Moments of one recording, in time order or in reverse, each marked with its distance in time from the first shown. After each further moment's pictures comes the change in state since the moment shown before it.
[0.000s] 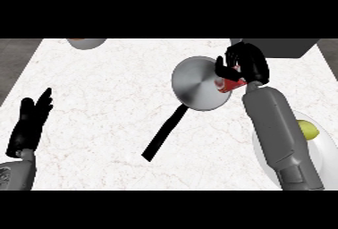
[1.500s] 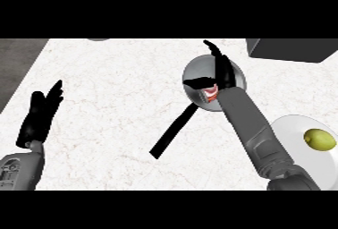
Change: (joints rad) left arm -0.057 -0.019 -0.030 0.007 -0.008 -0.025 -0.005; right arm -0.251 0.096 -0.316 0.628 -0.262 -0.279 -0.423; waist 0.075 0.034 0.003
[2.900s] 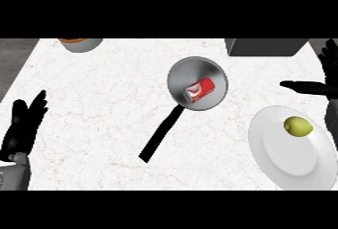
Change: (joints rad) left arm 0.085 0.020 0.059 -0.047 0.009 0.007 0.033; right arm 0.245 -0.483 -0.162 -0.089 -0.268 0.446 -0.155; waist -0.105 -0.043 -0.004
